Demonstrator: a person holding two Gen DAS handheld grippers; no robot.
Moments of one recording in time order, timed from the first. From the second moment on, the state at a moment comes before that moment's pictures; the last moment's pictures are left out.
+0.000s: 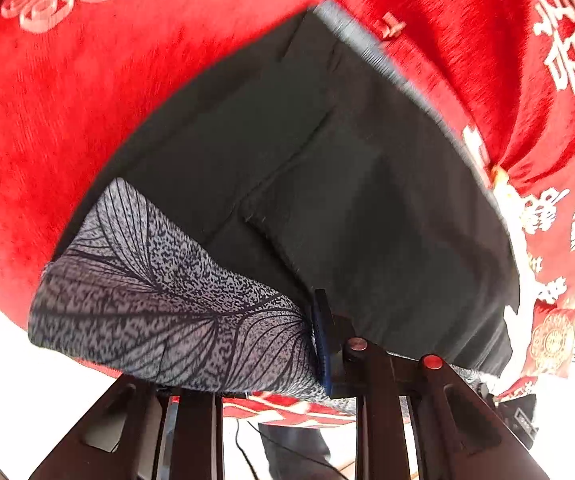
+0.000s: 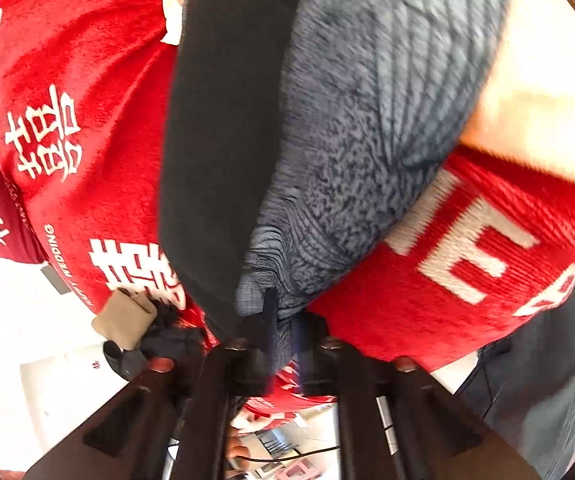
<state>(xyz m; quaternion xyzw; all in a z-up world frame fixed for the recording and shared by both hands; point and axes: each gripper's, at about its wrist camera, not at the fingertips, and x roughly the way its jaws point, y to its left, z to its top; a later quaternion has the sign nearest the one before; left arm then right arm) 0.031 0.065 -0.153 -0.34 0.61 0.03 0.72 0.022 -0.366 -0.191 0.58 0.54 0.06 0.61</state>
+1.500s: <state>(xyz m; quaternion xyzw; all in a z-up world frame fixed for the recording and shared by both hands) 0.228 -0.031 -0.138 -0.01 0.60 0.17 0.78 0.379 -0.347 -0.161 0.29 0.64 0.18 0.69</state>
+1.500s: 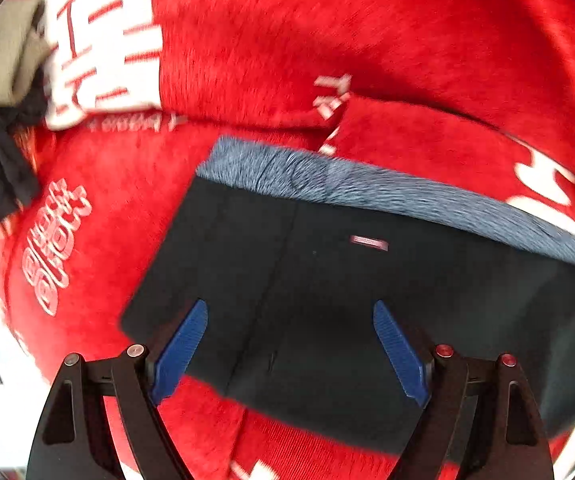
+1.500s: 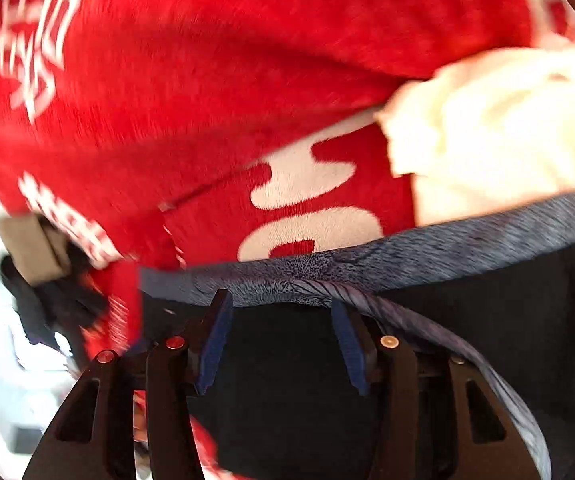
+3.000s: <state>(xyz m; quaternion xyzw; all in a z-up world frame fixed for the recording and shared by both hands) 0.240 -0.434 -0.111 -0.14 0.65 -0.24 0.71 0.095 -0.651 -0.098 0.57 0.50 0.02 0.65</state>
